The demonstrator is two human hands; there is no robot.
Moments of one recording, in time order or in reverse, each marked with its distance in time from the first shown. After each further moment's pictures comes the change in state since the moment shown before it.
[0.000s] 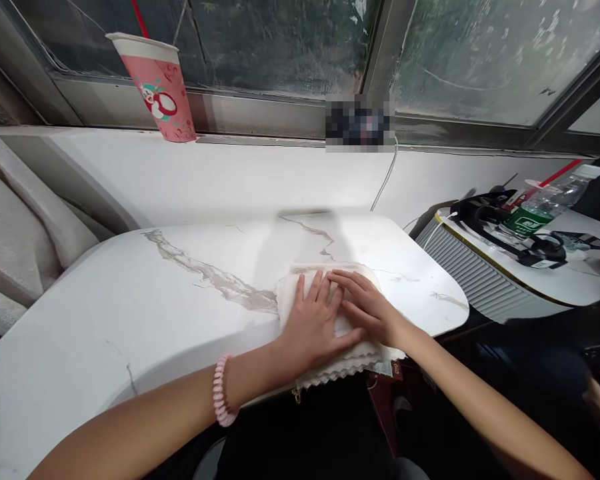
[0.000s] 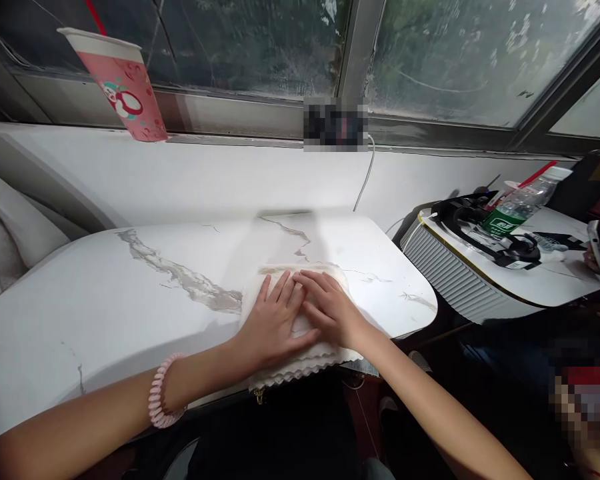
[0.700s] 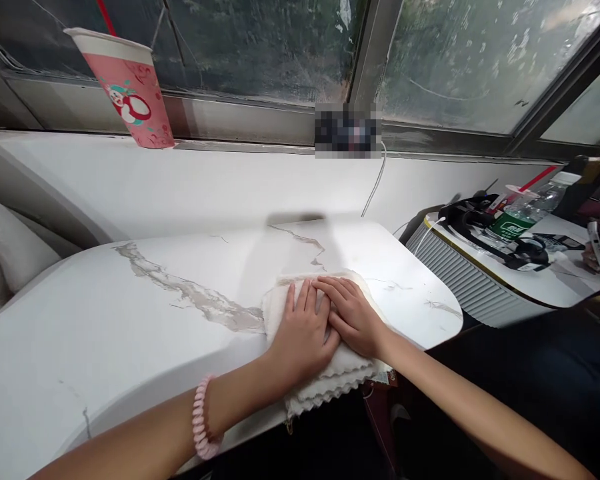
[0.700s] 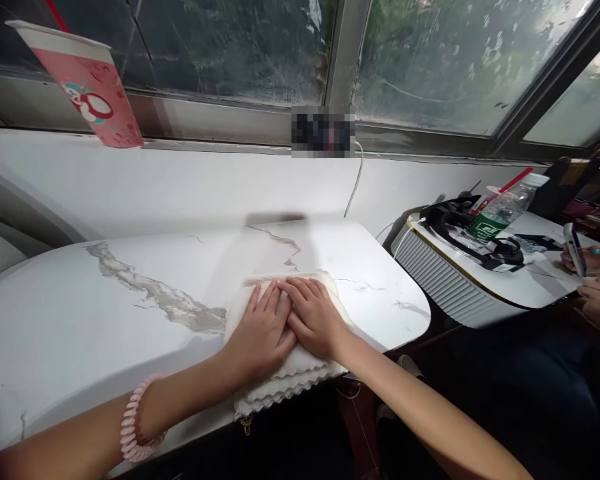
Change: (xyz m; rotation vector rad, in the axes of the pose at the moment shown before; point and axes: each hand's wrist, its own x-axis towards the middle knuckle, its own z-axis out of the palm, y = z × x) left_hand 0.014 -0.010 0.005 0.056 0.030 -0.025; right_hand 0.019 0.005 0.022 -0.012 0.042 0.039
